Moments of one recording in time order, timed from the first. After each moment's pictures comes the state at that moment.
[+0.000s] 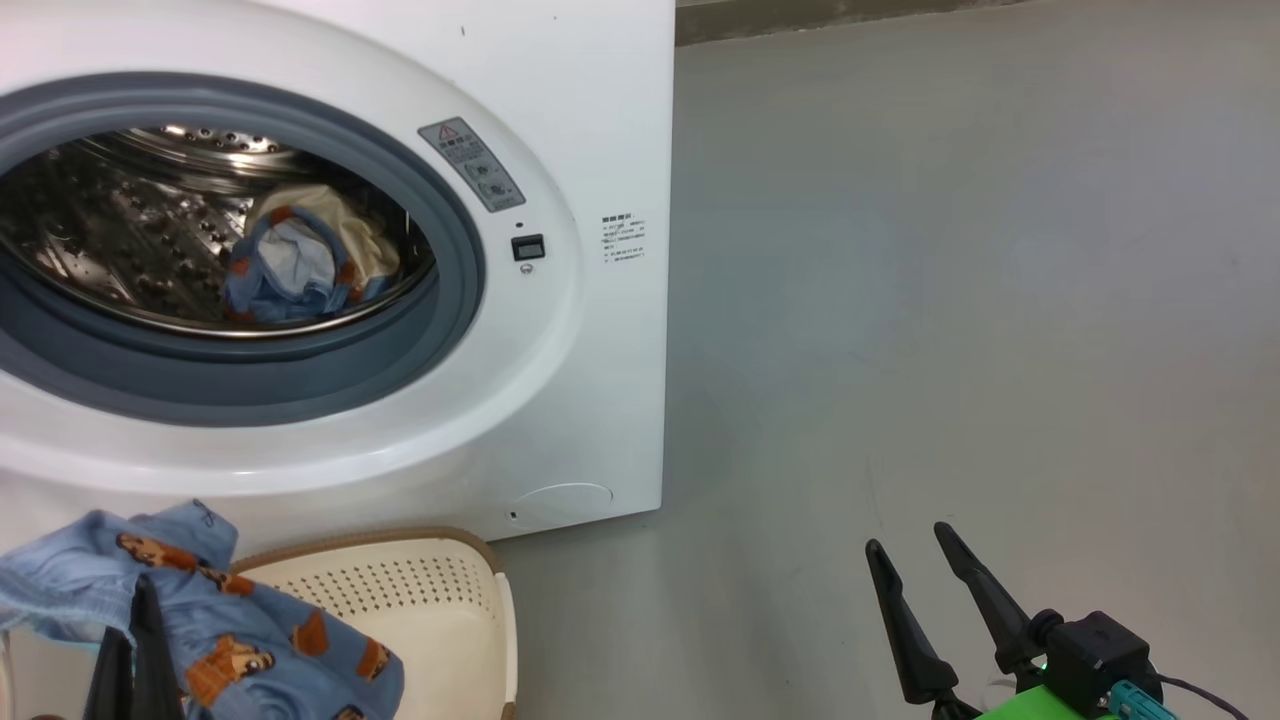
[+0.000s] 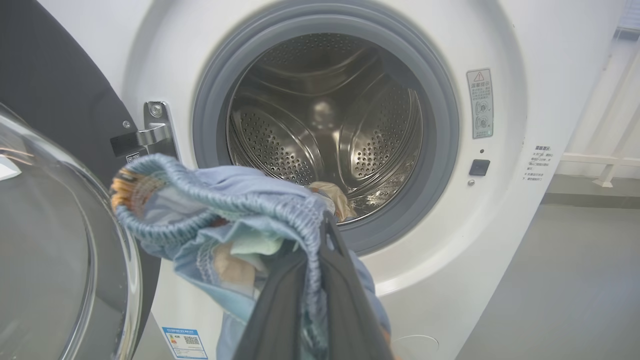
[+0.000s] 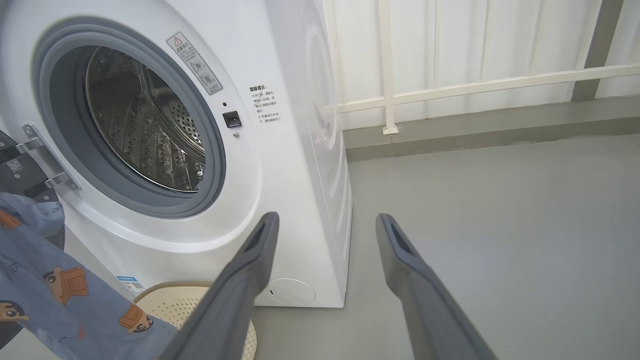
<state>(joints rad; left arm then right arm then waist) 0.16 0.06 0.17 -0.10 -0.22 -0.05 -0.26 0.04 -0.05 0.13 0.09 0.24 0.13 -0.26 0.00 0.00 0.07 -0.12</state>
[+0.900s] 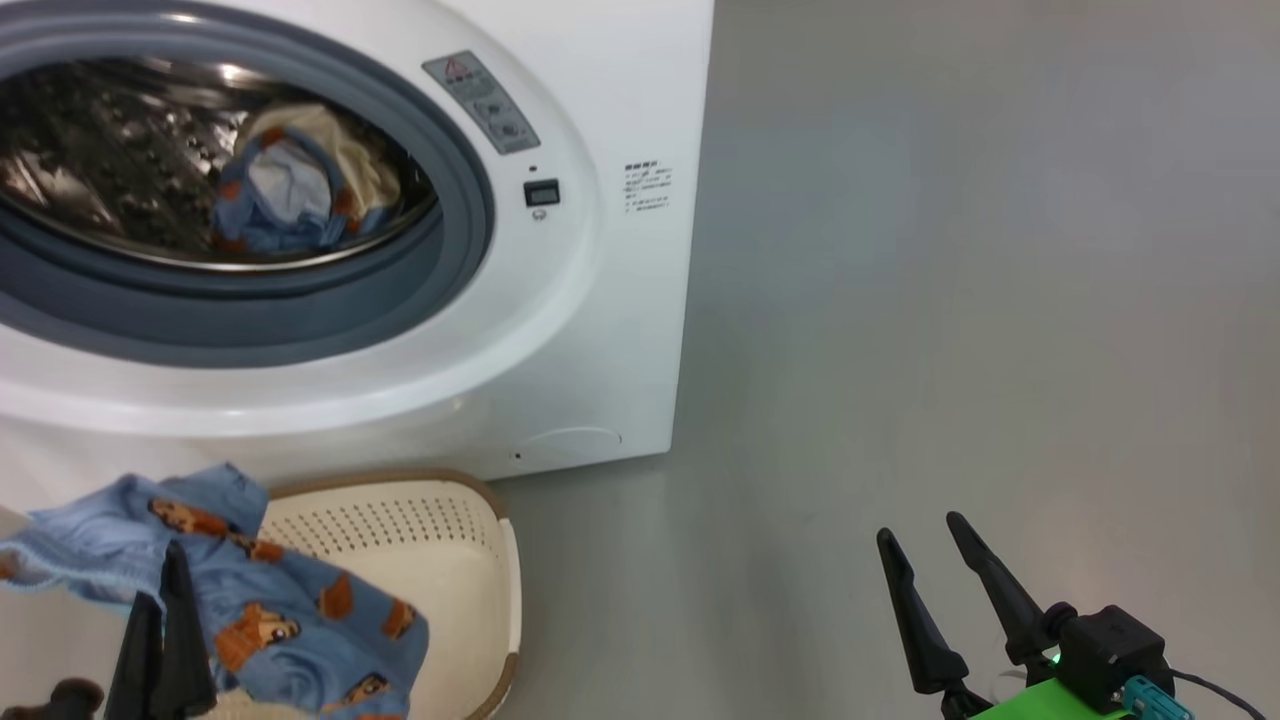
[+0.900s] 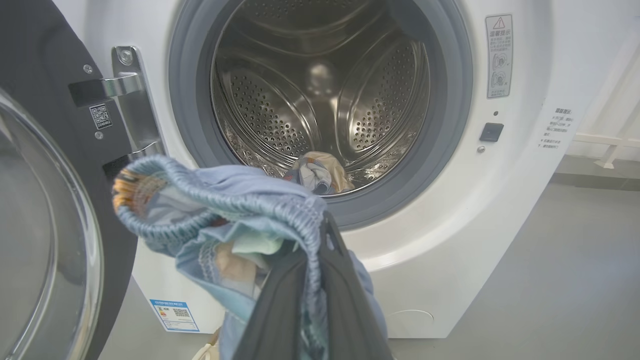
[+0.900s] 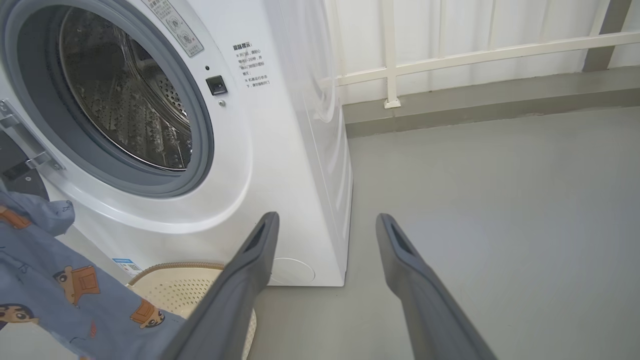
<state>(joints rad) 0.11 0.05 0.13 -0.08 -0.22 -0.05 -0.26 0.04 -0.05 0.11 0.07 0.24 0.13 -0.26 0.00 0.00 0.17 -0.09</state>
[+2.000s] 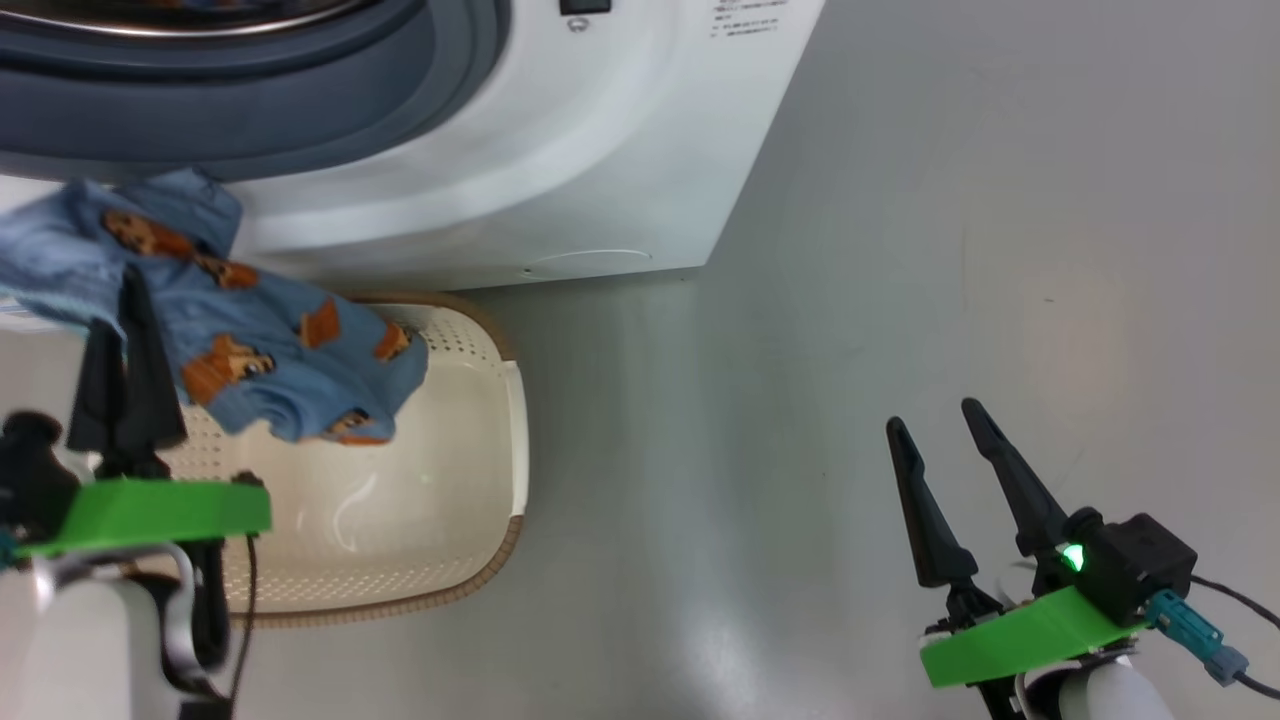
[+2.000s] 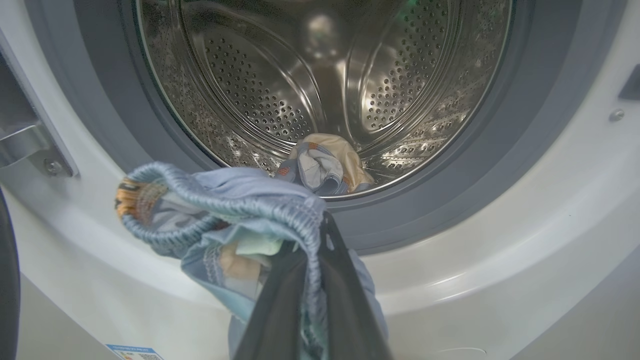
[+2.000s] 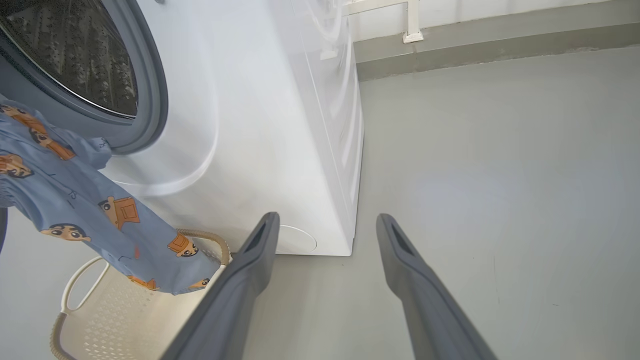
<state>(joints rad) -0.32 0.06 0.11 0.06 -0.17 -0.08 -0.26 -0.09 -0.05 0.09 0.02 0.23 0.13 -0.26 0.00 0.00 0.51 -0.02</state>
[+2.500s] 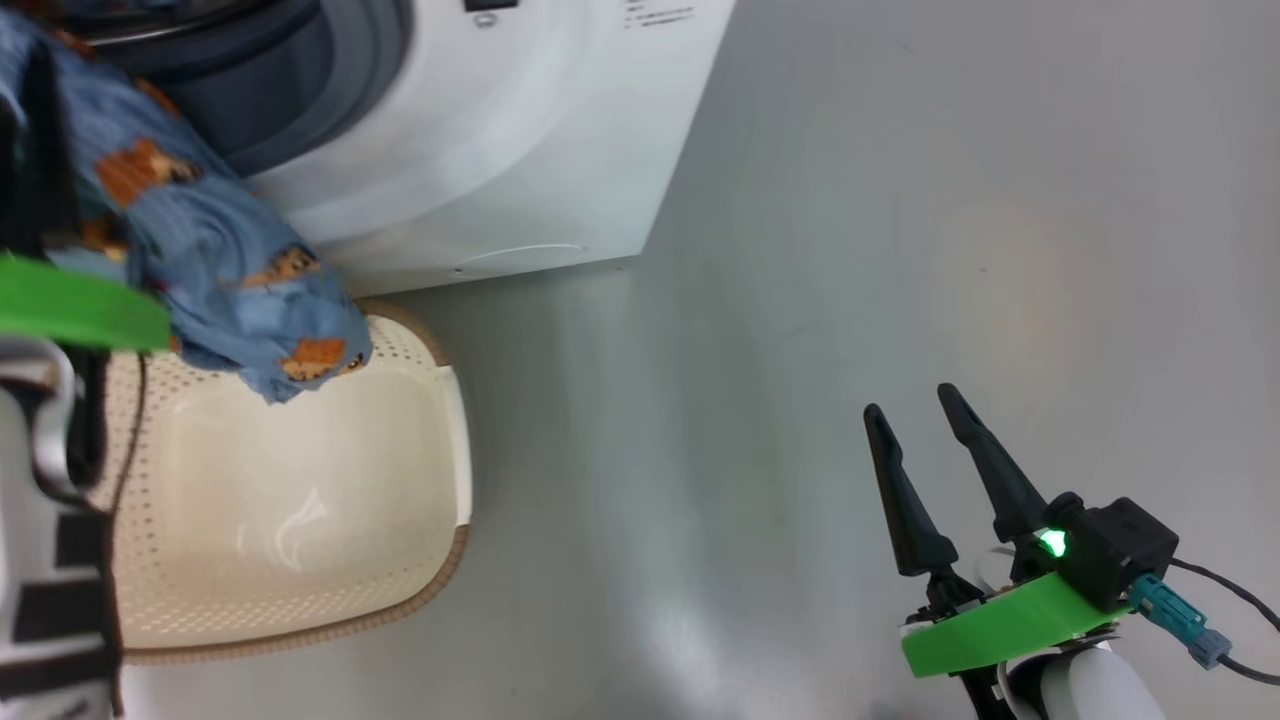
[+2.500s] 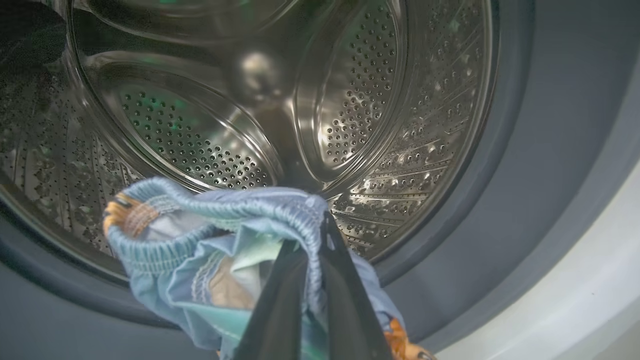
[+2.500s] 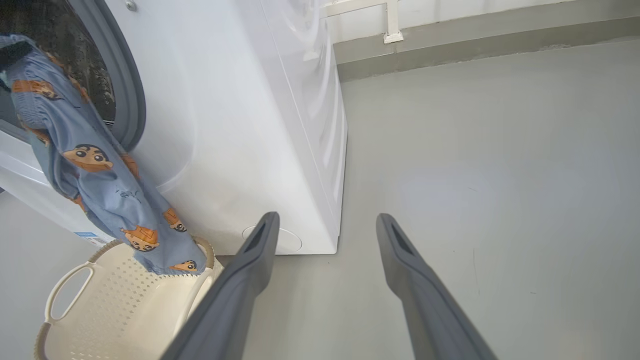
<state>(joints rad) -0.66 0.21 0.07 0.24 -0.15 -0.11 -0.16 -0.13 -0.05 0.13 0.03 0.25 0.13 -0.26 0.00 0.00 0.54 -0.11</state>
